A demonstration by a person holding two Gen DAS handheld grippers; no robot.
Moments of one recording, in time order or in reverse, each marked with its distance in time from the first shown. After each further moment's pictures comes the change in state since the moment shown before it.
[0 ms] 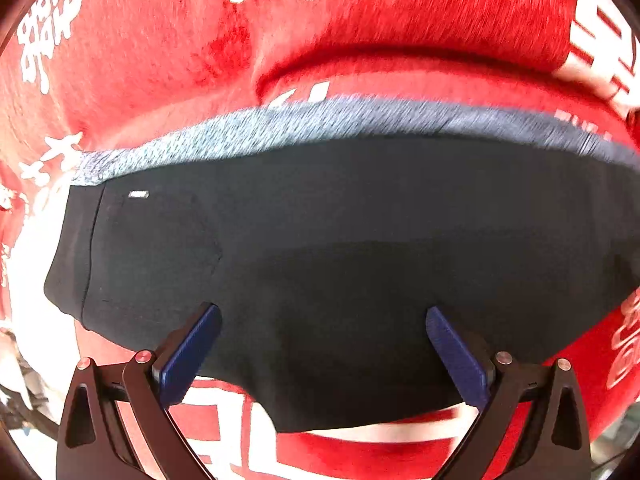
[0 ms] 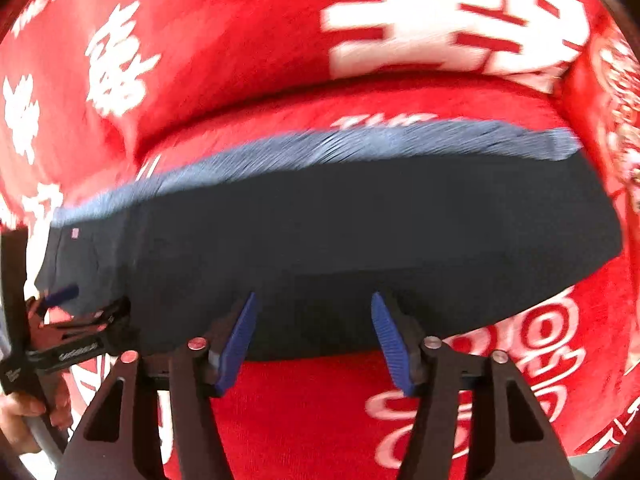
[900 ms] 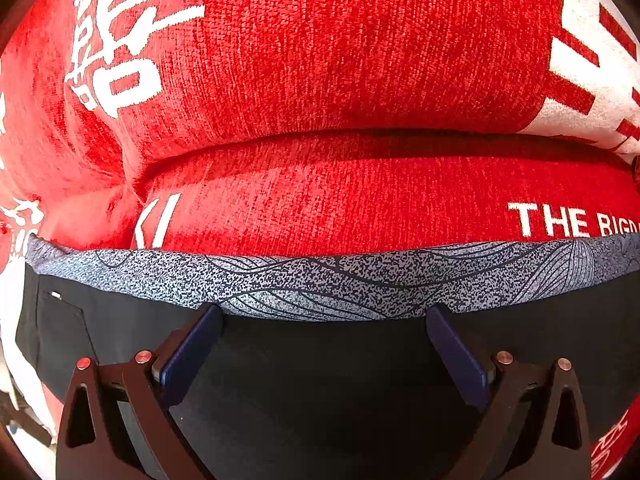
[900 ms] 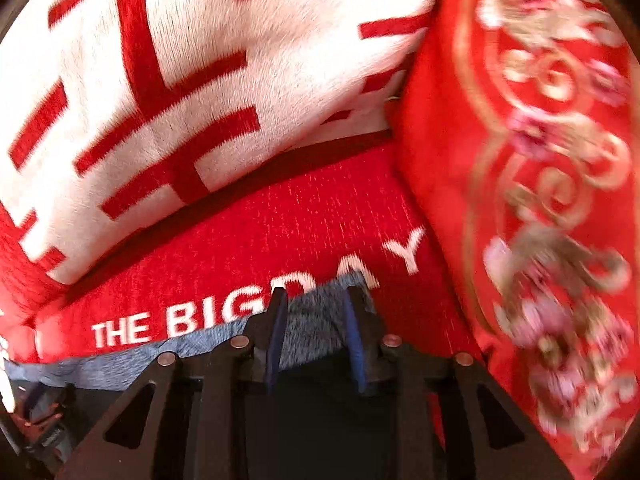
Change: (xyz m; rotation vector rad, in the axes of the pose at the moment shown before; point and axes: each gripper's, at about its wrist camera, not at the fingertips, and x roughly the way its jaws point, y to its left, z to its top) left arm 0.014 -0.124 0.080 -0.018 -0.071 0.012; right arm 0.014 -0.182 0.121 0.252 -0.051 -0.148
